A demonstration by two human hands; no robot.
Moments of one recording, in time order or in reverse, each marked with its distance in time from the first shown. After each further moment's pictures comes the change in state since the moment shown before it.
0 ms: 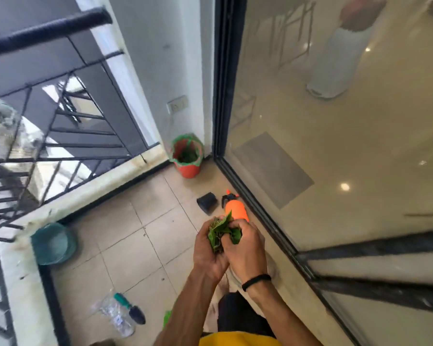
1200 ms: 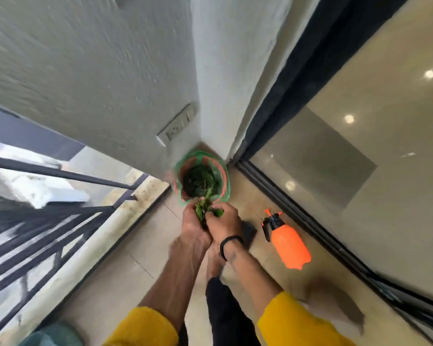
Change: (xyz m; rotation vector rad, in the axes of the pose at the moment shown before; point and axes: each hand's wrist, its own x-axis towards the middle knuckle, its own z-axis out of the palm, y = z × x) left_hand 0.559 0.386 0.046 0.283 0.416 -0.159; right_hand 0.546 -0.041 0.417 0.242 -0.052 0.649
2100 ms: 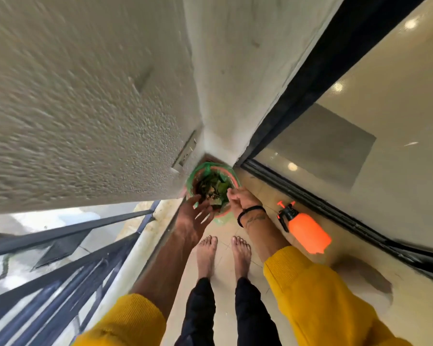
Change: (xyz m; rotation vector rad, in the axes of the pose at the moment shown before) left_hand -0.011 0.112 0.032 0.546 0.105 0.016; right_hand 0.076 -0.065 0.009 1.243 -0.003 0.493
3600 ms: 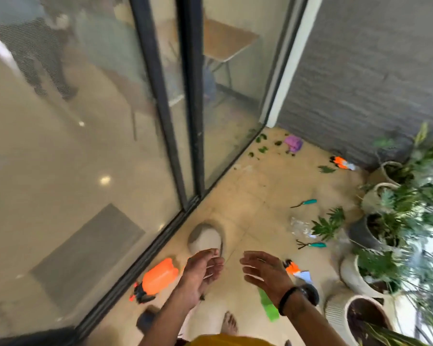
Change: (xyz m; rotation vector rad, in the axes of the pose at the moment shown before) left_hand -0.410 -0.489 0.148 1.675 -0.831 -0.115; right_hand -0.497 0.055 -0.584 0.695 0.444 -0.618
